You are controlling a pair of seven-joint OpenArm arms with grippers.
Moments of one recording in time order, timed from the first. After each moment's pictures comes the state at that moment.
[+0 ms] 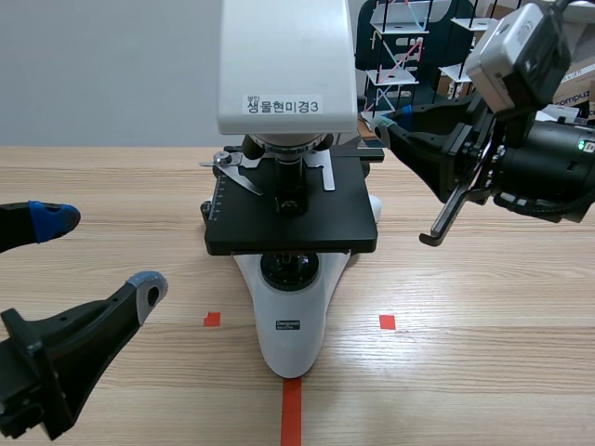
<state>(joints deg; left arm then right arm) 47.5 -32.4 -8.4 120.1 -21.6 -27.0 -9.7 -1.2 24.7 -2.2 92.8 -7.2 45.4 22.6</state>
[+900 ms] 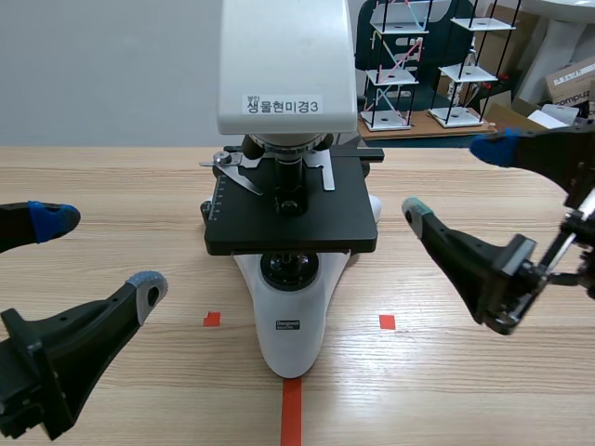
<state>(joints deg) 47.5 -32.4 -8.4 120.1 -21.6 -27.0 -9.7 -29.1 25.1 11.7 107.7 2.9 41.4 22.4</state>
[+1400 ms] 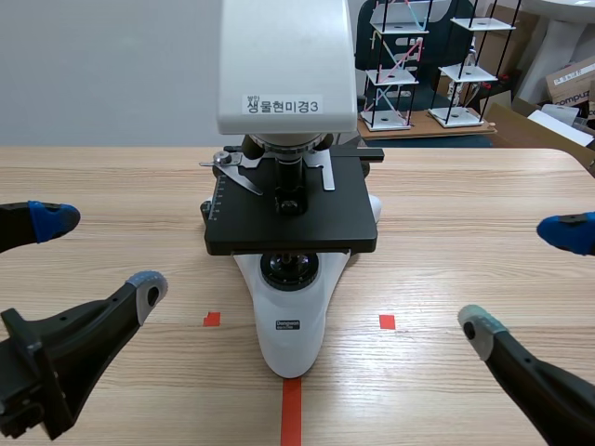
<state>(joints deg) 47.5 -32.4 -8.4 120.1 -21.6 -27.0 -9.7 -51.8 25.3 21.4 113.2 5.4 45.3 31.6</state>
